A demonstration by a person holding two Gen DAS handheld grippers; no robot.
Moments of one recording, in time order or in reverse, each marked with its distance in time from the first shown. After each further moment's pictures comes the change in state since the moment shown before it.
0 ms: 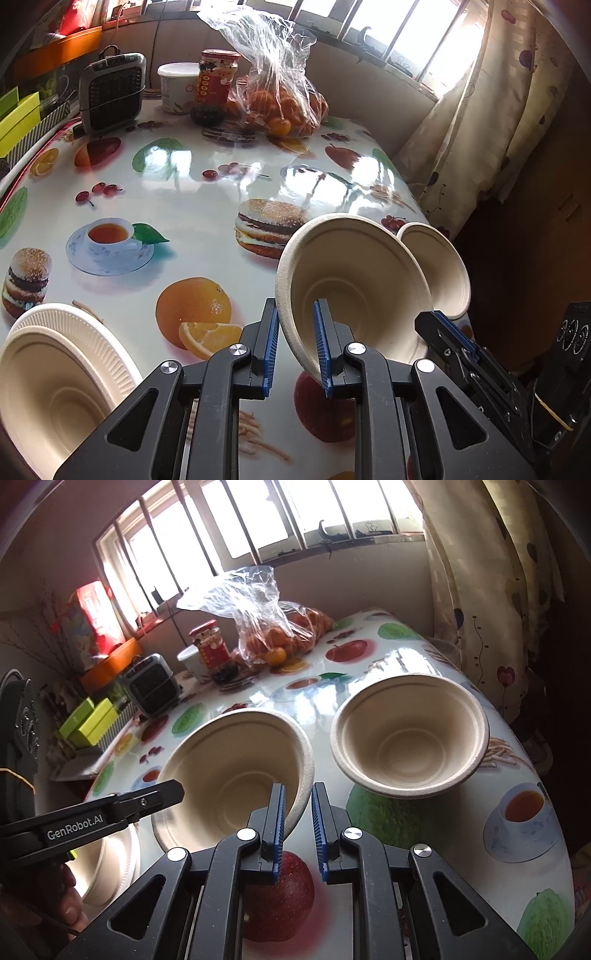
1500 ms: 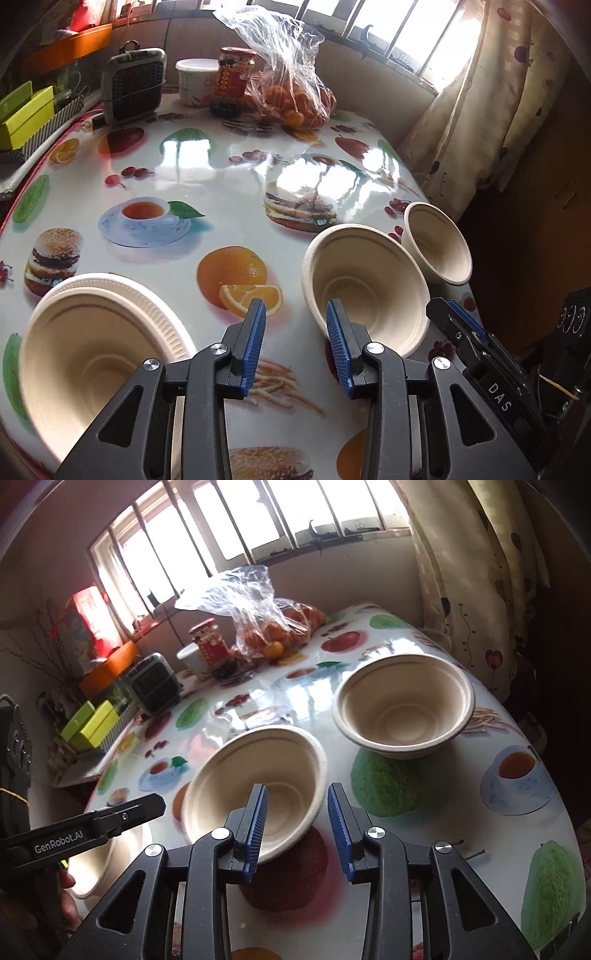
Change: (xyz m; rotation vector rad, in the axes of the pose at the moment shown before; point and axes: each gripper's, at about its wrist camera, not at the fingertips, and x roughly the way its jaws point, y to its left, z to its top) left arm -0.039 0.026 -0.025 0.023 0.004 0.016; right arm -0.019 0.012 -0.020 0.040 0.000 0.008
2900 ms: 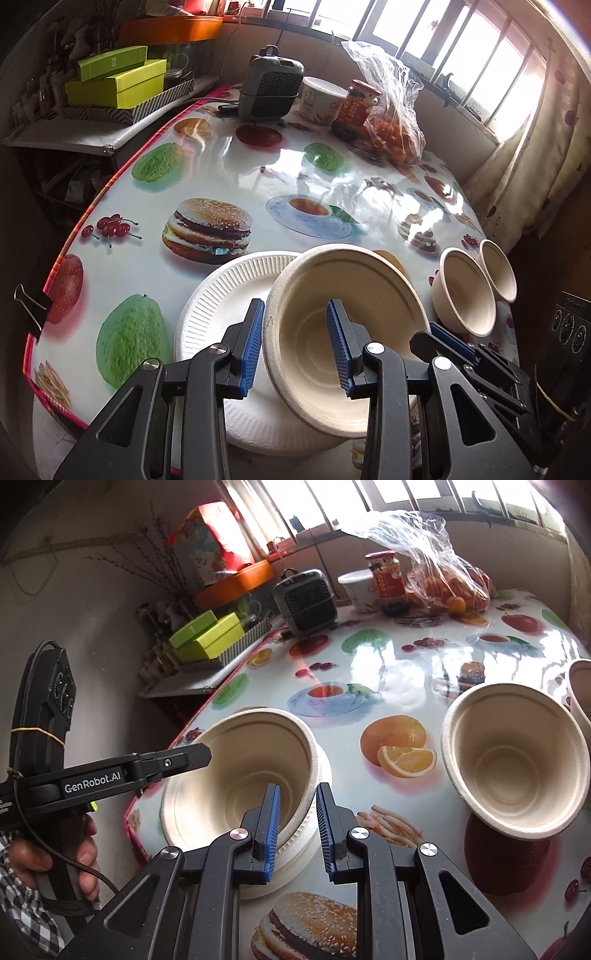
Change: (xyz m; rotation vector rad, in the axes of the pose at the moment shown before) left arm -0.068 0.124 -0.030 -0.170 -0.053 0.148; right arm 0.037 0.138 -0.041 -0.250 0.206 0.366
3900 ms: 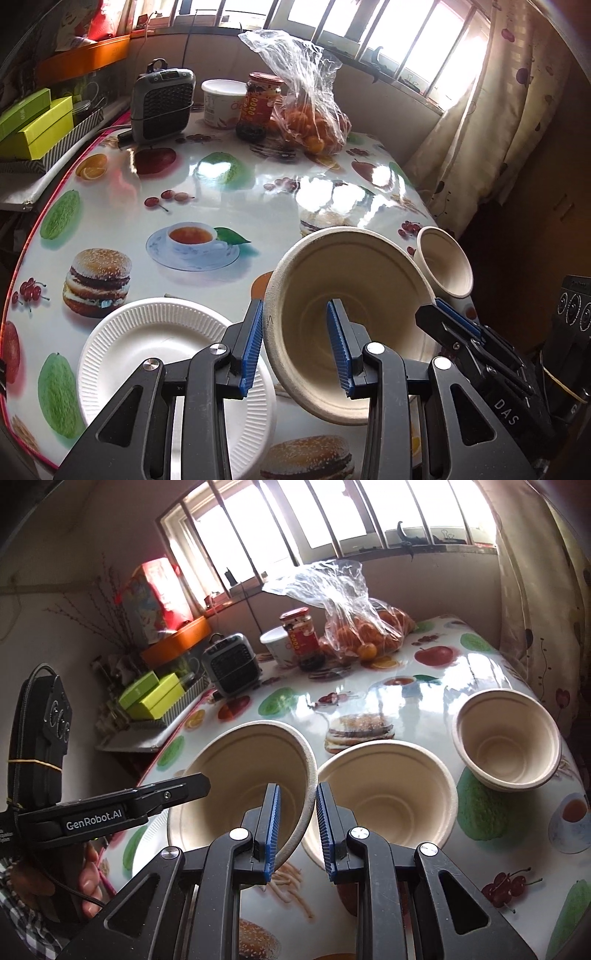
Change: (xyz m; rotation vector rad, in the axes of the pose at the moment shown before) left arm 0.027 -0.099 0.031 0.159 0.033 -0.149; right arm -0.068 -0.065 0.027 0.098 -0.154 -0.190
